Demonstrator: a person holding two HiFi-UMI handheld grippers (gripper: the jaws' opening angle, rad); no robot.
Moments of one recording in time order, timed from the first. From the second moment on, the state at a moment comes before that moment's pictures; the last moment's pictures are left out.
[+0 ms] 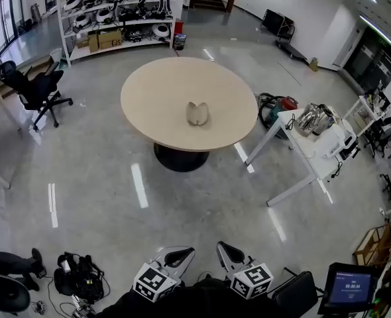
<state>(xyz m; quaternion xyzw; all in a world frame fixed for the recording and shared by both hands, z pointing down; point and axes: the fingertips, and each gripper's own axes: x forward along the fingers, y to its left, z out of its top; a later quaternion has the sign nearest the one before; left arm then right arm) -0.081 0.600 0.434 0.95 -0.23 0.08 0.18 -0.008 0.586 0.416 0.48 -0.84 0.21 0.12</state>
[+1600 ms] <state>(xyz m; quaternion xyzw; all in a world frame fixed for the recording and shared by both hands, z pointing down) 0.035 0.374 0.451 0.92 -0.30 0.13 0.21 0.093 0.346 0.442 0.40 -0.88 0.24 0.11</state>
